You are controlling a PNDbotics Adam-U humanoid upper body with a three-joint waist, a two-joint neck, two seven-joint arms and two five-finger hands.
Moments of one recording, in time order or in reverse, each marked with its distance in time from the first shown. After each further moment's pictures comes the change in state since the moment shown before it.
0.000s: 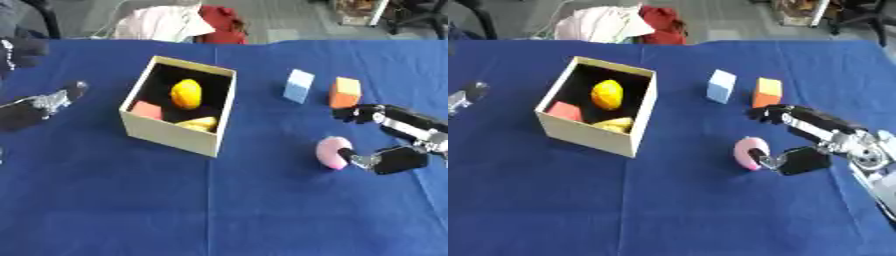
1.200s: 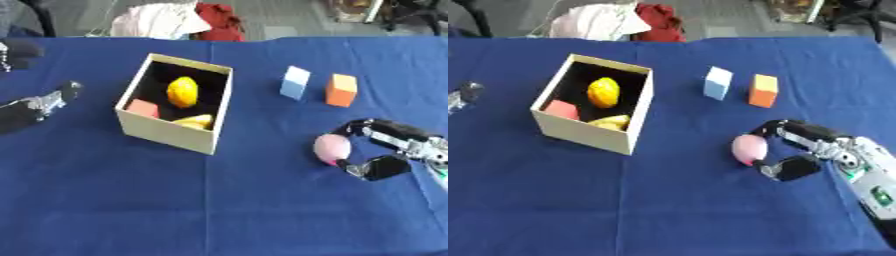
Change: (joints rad) left arm 0.000 -0.010 0.006 0.013 0.000 -0.009 -0.021; right arm -0.010 0.045 -0.007 0.185 0.155 -0.061 -0.028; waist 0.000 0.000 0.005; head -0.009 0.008
